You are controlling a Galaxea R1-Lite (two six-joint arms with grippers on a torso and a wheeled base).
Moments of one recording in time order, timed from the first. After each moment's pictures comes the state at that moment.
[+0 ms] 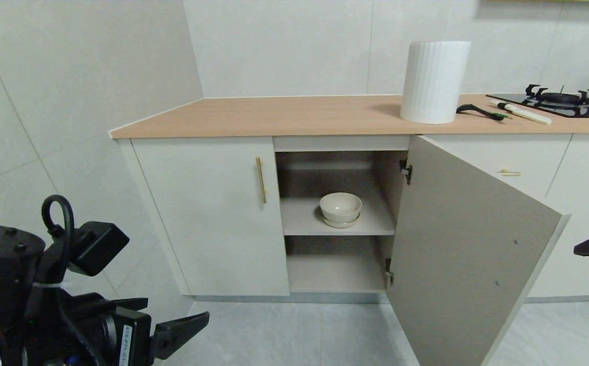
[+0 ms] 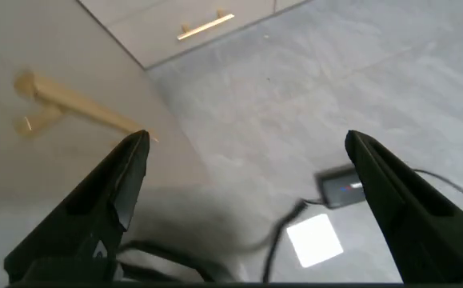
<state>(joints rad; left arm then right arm) -0.57 1.19 -0.62 0.10 0.14 -0.30 -0.14 1.34 -0.85 0.25 -0.19 0.24</state>
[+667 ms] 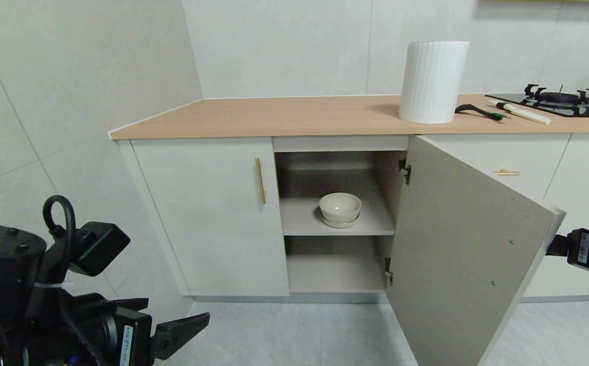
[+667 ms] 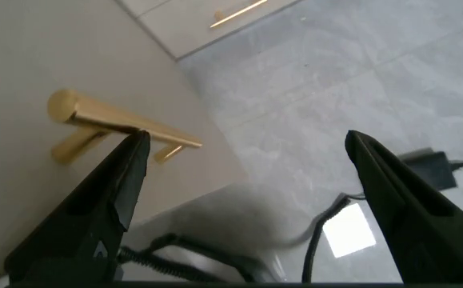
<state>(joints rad) -0.57 1.19 -0.62 0.10 0.14 -0.30 0.00 1.43 -0.82 0.17 -0.18 0.39</state>
